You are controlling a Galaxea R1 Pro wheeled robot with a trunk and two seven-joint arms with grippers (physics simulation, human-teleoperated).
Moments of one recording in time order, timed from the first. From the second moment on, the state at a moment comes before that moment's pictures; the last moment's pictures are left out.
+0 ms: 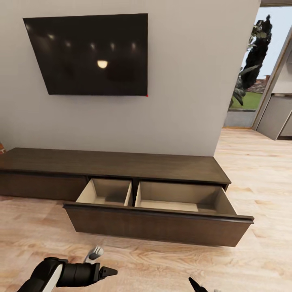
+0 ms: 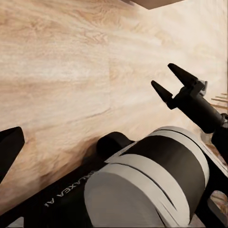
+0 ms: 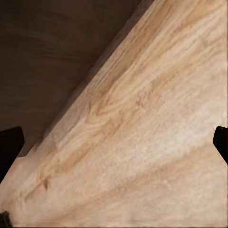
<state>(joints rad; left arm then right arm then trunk) -0.22 0.22 -0.07 -1.07 0.29 0.97 -0.87 -0.33 -0.08 0.09 -0.08 -1.03 -0.07 0.65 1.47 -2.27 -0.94</state>
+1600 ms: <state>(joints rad) -0.20 0.20 -0.07 -0.67 0.24 0.58 -0.68 -0.33 -0.08 0.10 -0.11 -0.85 -0.03 0.55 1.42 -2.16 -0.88</state>
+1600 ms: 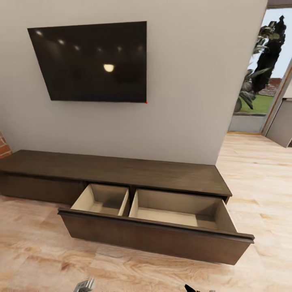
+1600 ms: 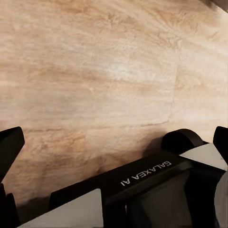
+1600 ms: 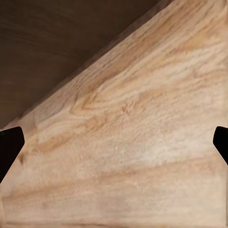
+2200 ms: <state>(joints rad) -0.20 0.20 -0.07 -0.65 0.24 0.53 -0.68 -0.33 -0.08 0.10 -0.11 -0.85 -0.03 0.55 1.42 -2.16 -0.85</state>
